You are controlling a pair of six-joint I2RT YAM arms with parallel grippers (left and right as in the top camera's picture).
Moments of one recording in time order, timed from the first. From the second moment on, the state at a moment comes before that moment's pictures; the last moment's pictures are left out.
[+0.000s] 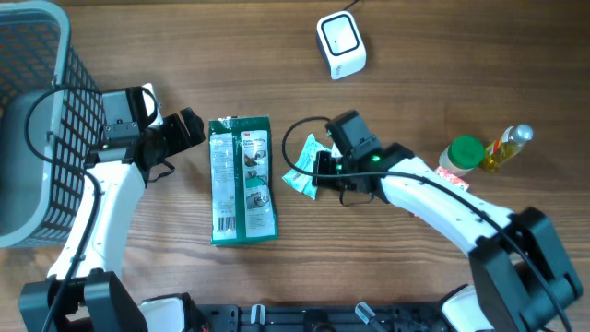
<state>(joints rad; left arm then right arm) 0.12 1.45 0.95 -0.49 0.15 -0.29 0.58 1.64 0.96 -0.41 -0.27 0.71</state>
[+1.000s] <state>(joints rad) 0.12 1.45 0.95 -0.49 0.15 -0.29 0.55 1.77 1.03 -0.33 -0.37 0.68</state>
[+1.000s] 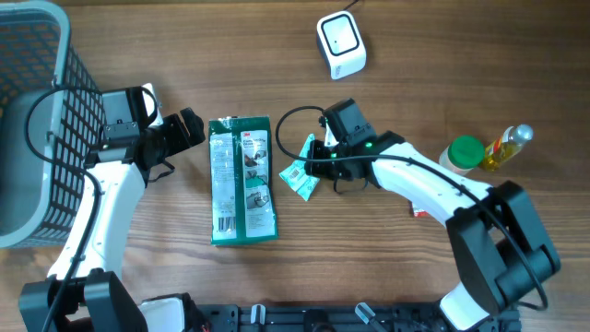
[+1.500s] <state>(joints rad) 0.12 1.45 0.95 -0.49 0.15 -0.29 0.55 1.84 0.99 -0.23 -0.34 0.67</state>
